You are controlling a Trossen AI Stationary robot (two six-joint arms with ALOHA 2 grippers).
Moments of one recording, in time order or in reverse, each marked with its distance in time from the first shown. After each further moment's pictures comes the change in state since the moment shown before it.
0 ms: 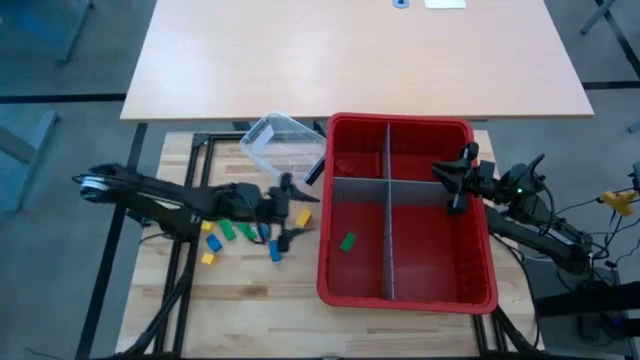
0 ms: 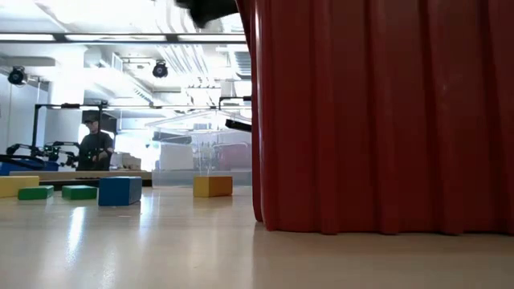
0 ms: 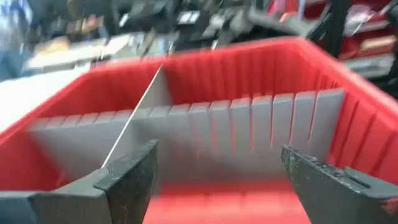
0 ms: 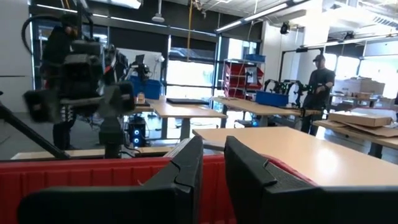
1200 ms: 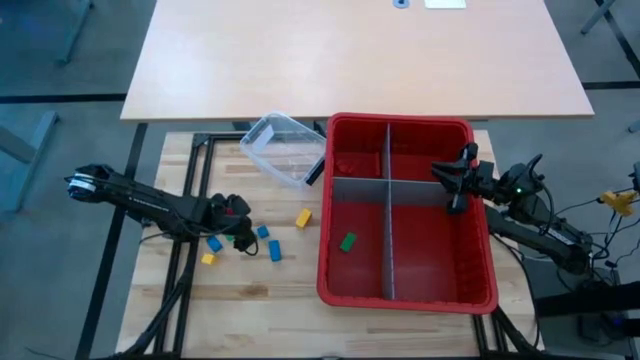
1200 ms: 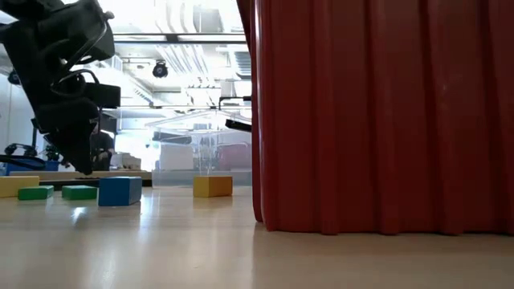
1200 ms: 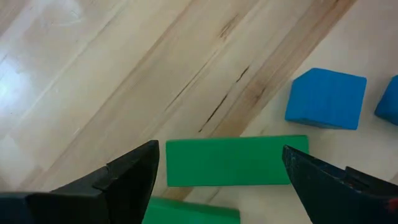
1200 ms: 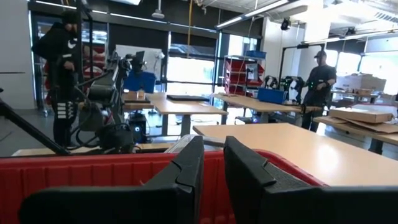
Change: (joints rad) left arm -0.045 -0.172 -0.377 -0.929 -0.206 -0.956; right arm 0.000 0.000 -0.002 -0.013 0.000 0.000
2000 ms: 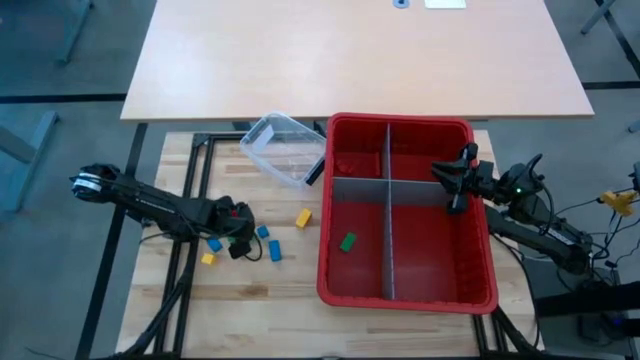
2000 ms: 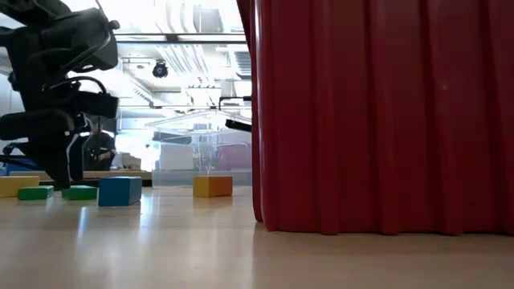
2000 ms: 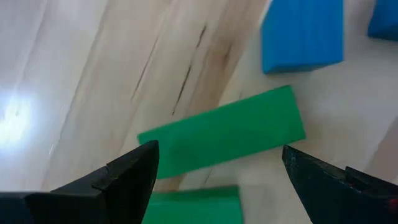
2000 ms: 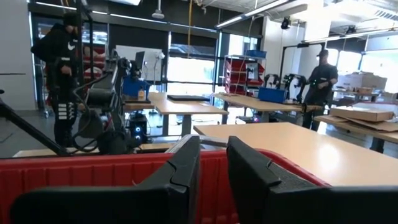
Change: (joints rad) left arm 0.000 0.080 0.004 0.016 0.106 0.270; right arm 0.000 0.000 0.000 0.000 0.000 0.008
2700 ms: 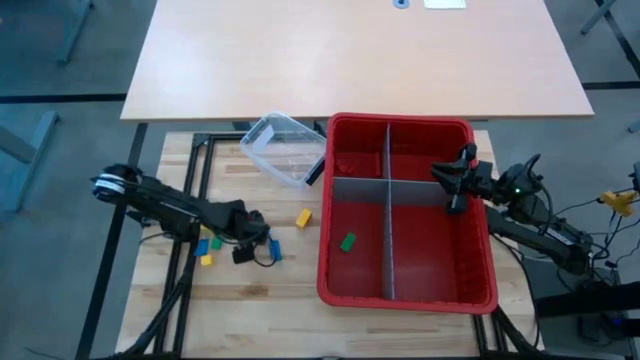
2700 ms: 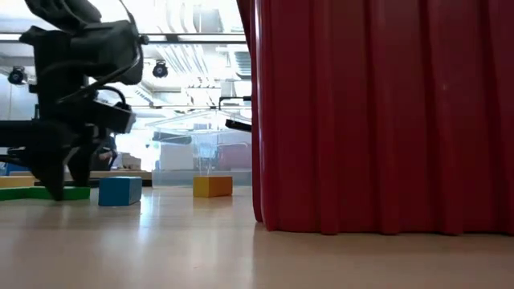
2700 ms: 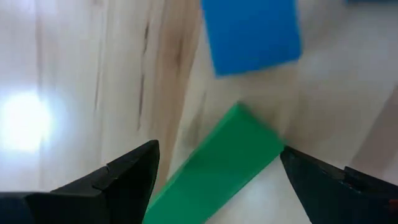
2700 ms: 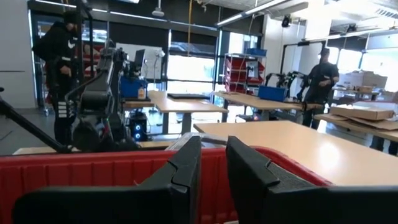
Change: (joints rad) left arm 0.001 0.267 0.134 -0.032 0.091 0.154; right arm 0.000 0.000 -0.007 0.000 0.000 -0.003
